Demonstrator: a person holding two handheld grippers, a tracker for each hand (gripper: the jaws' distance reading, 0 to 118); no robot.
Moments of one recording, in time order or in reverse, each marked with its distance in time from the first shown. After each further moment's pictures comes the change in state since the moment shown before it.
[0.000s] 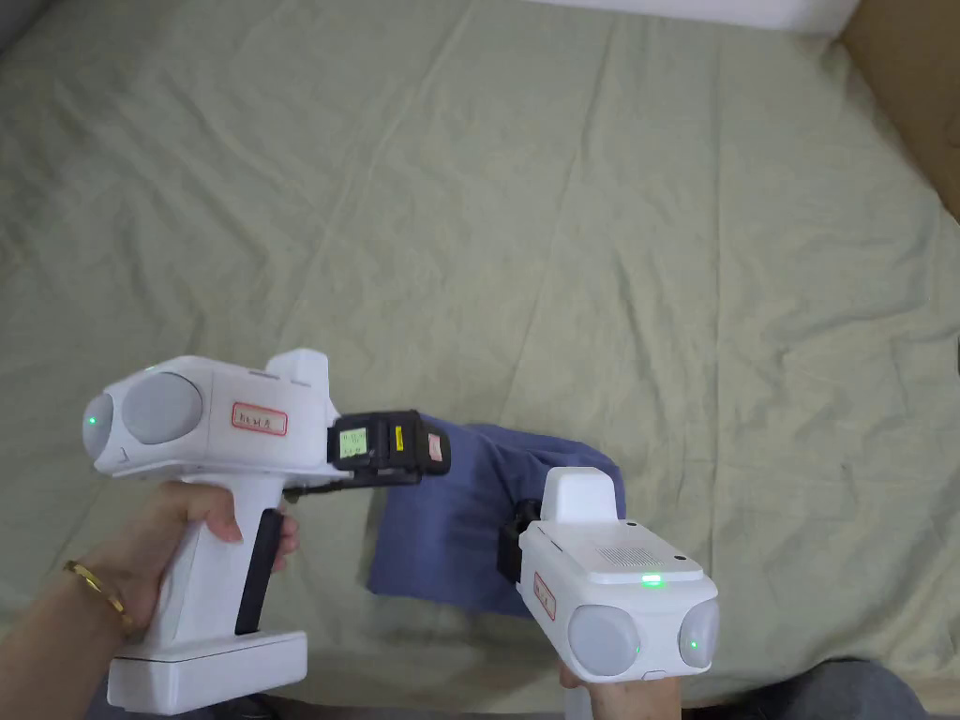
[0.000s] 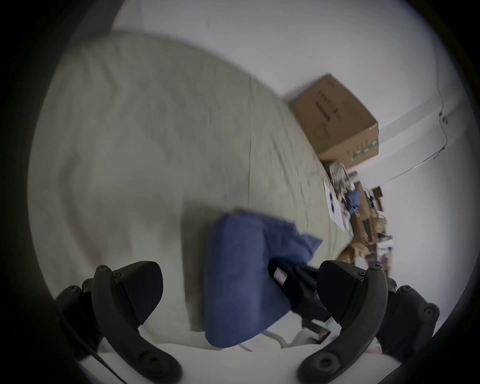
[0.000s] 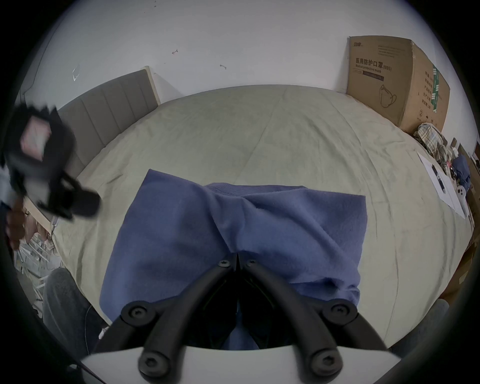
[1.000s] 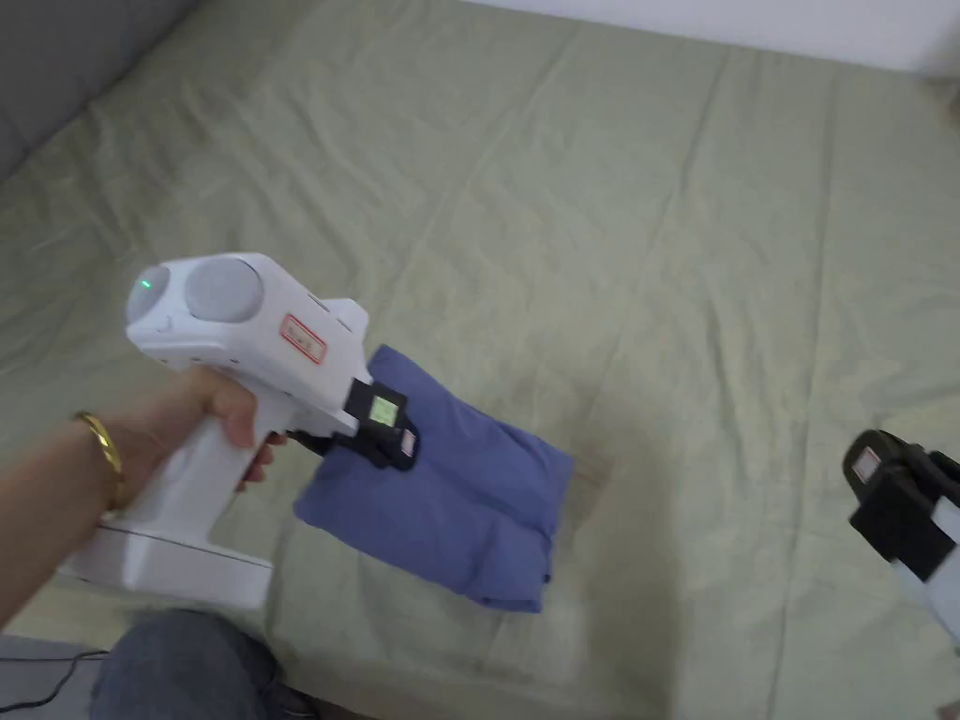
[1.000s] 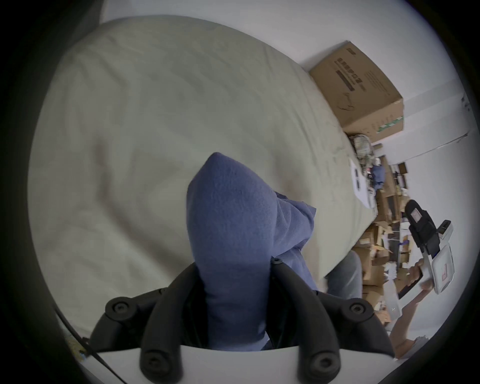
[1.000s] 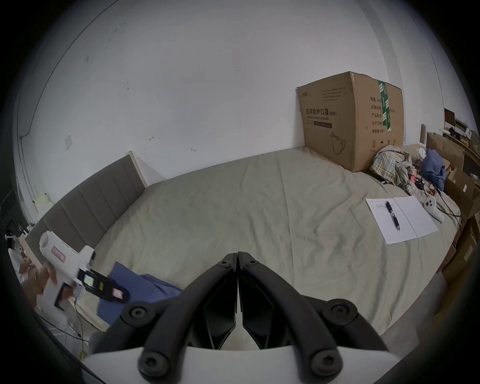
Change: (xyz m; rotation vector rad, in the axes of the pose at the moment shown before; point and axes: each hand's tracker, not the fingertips) left arm -0.009 0.060 0.073 -0.082 0.313 -0.071; right arm 0.107 0.075 0.144 0.366 -0.053 -0.169
